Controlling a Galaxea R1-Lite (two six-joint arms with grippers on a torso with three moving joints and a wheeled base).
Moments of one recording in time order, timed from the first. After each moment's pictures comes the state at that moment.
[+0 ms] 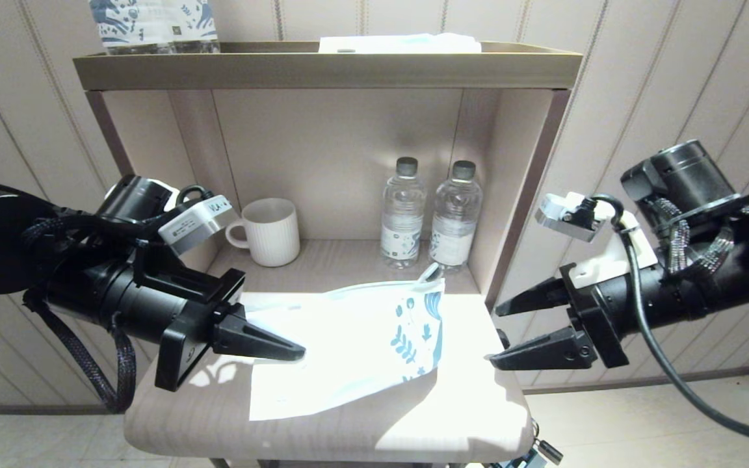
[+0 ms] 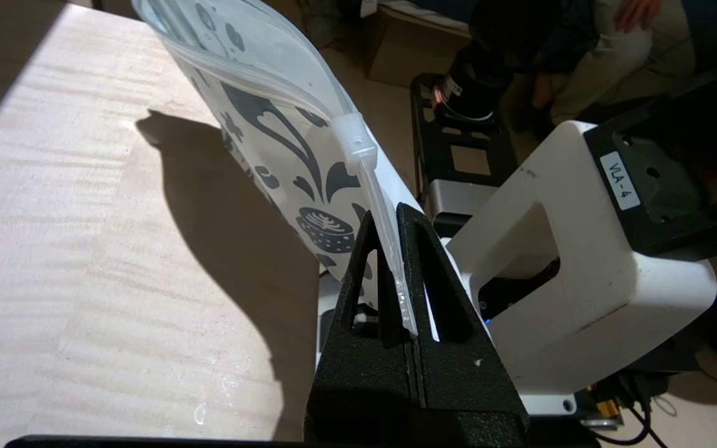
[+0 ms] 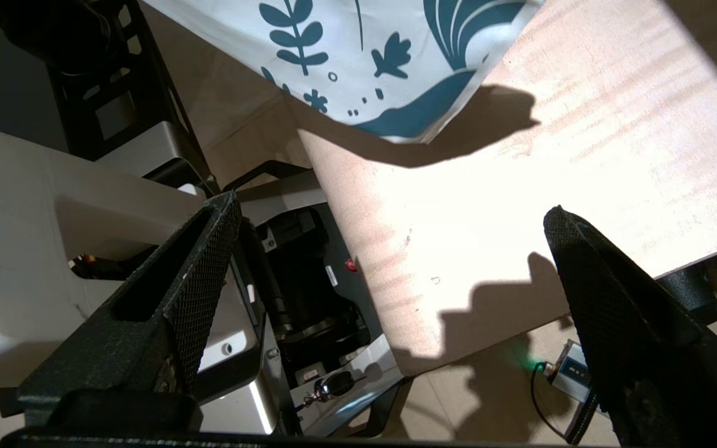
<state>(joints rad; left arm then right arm) -0.35 1.68 -1.15 0.46 -1.21 0.74 0.31 1.58 -1.22 0.47 0.74 -0.40</state>
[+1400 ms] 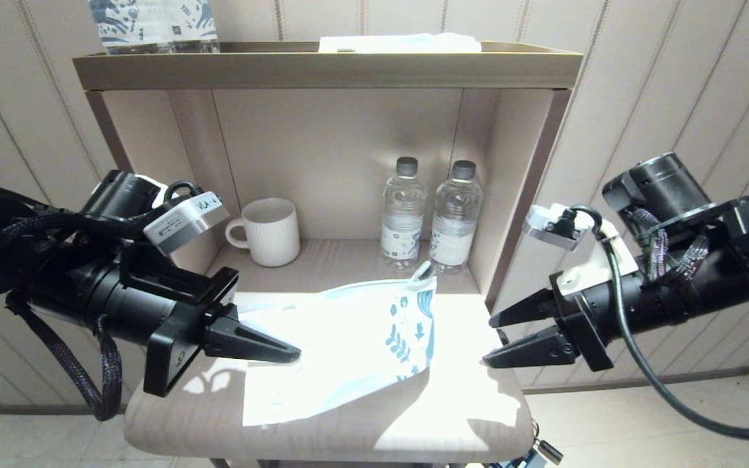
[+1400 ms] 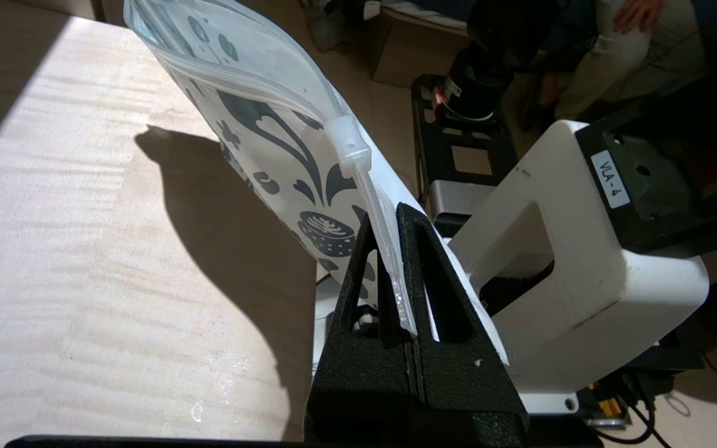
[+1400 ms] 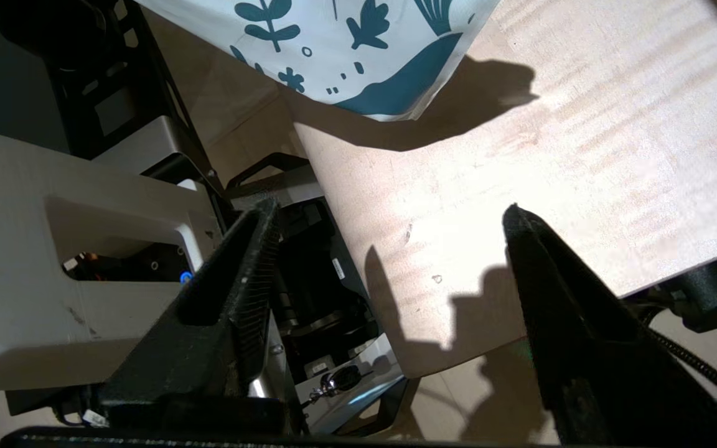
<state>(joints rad) -0.35 1.64 -1.14 0.46 -1.20 0.74 0.32 1.60 -1.21 0.46 0.73 -0.39</state>
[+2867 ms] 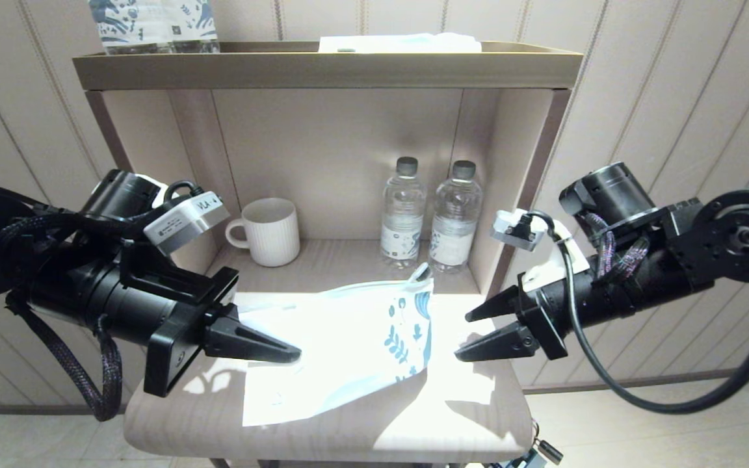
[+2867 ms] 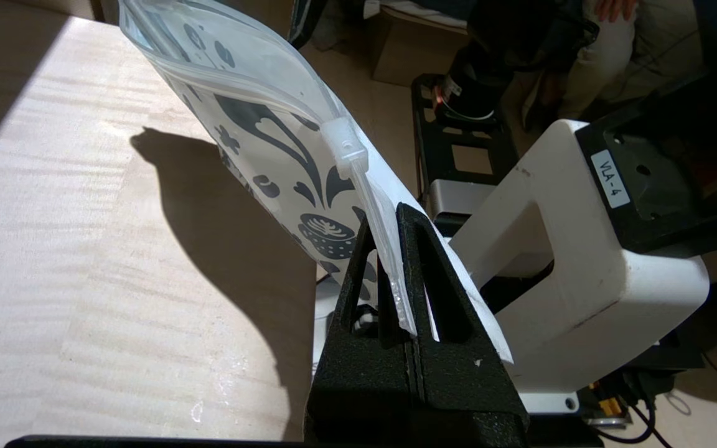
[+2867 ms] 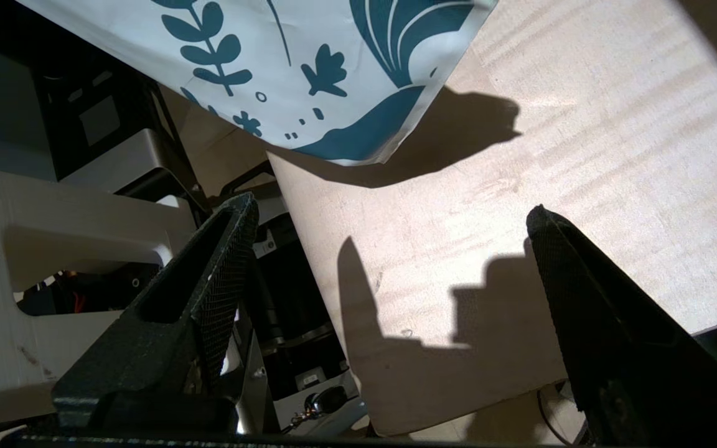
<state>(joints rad) -0.36 1.64 -1.14 0.46 -1.20 0.74 0.35 1.71 -1.25 0.39 0.73 -0.38</state>
